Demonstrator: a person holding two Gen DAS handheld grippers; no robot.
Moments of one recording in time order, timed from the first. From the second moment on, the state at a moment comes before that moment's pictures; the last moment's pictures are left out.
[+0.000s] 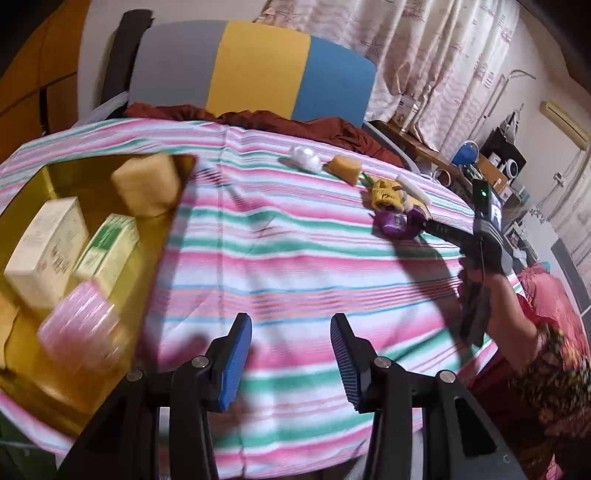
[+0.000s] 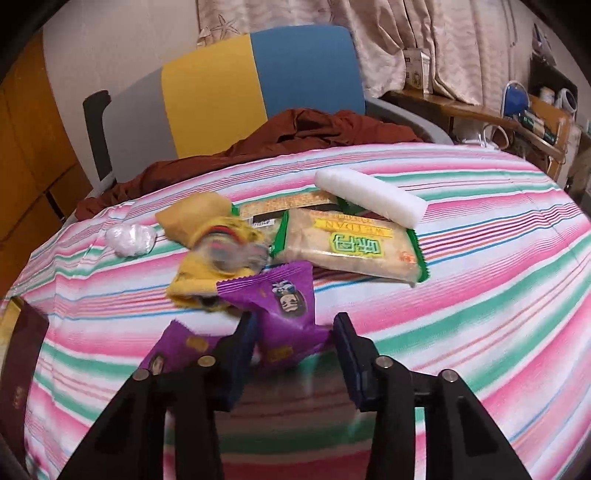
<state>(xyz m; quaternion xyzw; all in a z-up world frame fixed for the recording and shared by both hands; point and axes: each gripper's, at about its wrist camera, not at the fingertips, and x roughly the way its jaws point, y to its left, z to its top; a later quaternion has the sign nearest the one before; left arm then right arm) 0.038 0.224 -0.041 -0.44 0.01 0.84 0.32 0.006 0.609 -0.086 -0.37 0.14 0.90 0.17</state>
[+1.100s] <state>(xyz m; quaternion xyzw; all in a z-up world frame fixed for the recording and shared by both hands) -0.036 0.478 -0.082 -0.49 0.06 0.77 0.40 0.065 0.627 -0.106 -0.32 0.25 0.89 0.19</state>
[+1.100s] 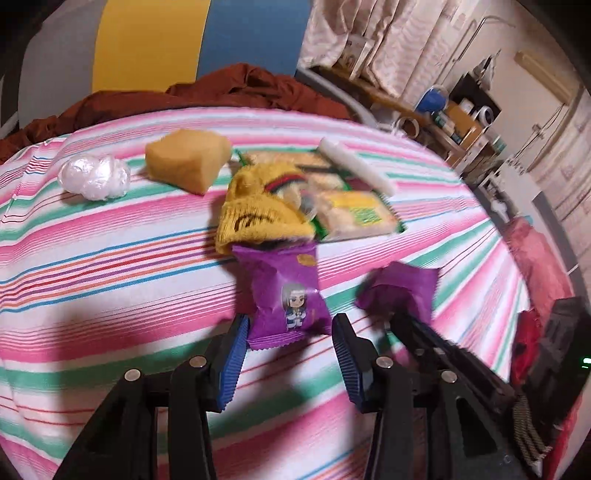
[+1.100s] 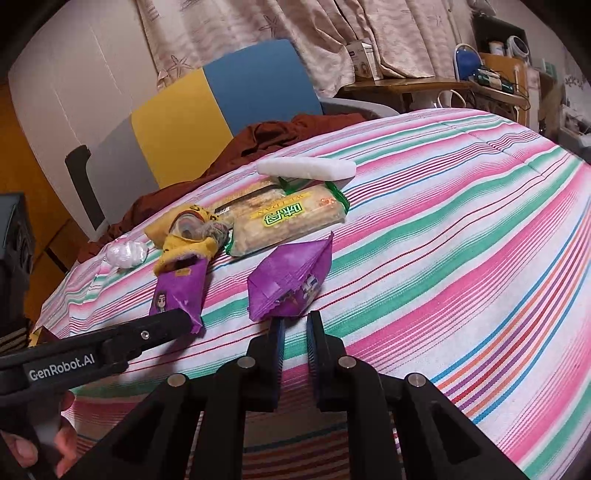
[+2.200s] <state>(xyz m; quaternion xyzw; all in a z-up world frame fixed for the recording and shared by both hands) -0.036 0.399 -0.099 -0.41 0.06 0.83 0.39 0.042 0.632 -0.083 -0.32 0.20 0.90 0.20</state>
